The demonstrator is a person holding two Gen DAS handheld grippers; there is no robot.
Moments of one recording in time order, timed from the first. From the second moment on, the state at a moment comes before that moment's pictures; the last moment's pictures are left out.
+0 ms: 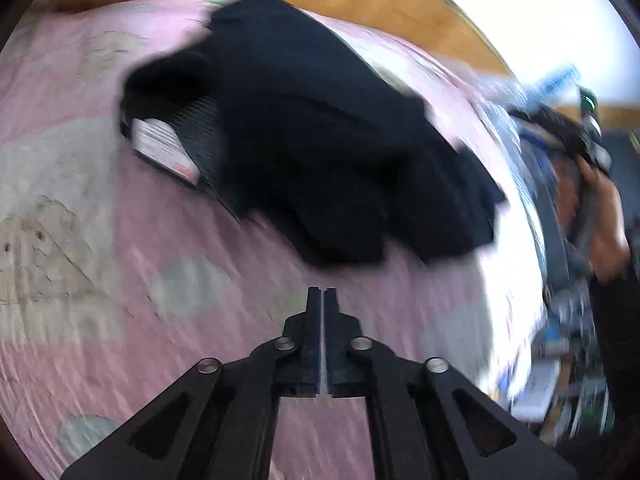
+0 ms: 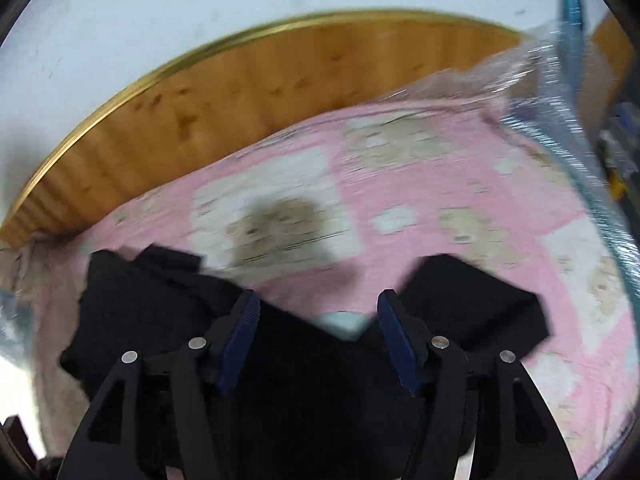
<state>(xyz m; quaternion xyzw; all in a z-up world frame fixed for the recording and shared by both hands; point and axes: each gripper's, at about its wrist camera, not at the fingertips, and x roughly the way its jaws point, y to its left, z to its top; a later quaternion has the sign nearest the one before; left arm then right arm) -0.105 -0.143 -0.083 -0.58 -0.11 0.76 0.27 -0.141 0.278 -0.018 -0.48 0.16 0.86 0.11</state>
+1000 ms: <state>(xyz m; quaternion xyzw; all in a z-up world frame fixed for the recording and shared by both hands) -0.019 -0.287 -0.046 -0.57 -0.21 0.78 0.16 -0.344 0.110 -0.148 -0.60 -0.07 0.79 -0.13</state>
